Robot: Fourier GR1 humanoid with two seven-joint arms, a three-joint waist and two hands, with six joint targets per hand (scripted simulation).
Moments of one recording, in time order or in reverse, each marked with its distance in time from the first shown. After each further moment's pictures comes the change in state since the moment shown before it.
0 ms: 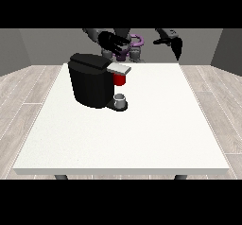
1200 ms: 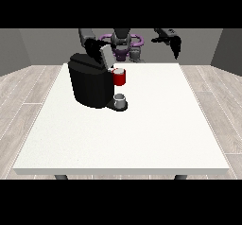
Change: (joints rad) left arm 0.021 -0.031 0.004 -0.055 -0.020 -0.031 0.022; right arm 0.159 -0.084 -0.078 -0.045 -0.117 0.022 -0.029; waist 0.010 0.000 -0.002
